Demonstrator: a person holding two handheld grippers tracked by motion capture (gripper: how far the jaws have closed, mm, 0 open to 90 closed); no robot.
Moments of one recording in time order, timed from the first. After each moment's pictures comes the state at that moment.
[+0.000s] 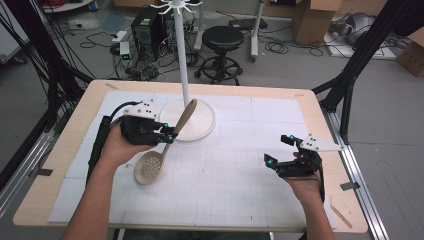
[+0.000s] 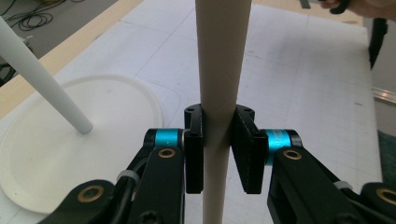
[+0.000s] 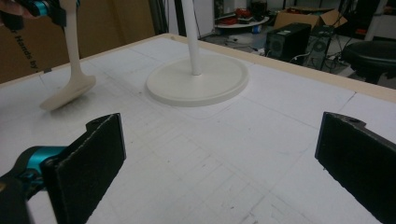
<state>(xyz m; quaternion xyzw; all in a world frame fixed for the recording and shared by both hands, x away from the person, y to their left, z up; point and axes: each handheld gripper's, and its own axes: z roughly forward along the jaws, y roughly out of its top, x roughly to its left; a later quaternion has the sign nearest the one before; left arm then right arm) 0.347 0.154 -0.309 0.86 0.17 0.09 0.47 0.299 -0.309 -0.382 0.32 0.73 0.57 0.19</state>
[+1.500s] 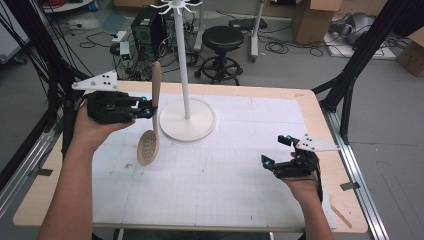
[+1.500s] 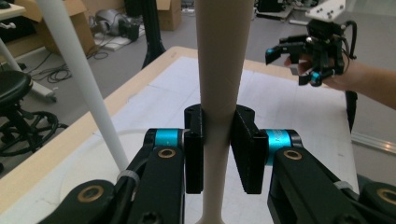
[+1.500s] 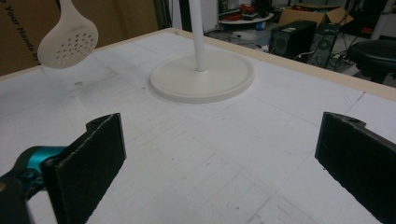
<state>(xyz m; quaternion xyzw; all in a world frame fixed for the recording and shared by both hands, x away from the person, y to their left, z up) 0.351 0.206 -0.245 0.80 0.17 0.11 0.56 0.298 -0.303 -0.383 0.31 0.74 0.56 0.18</state>
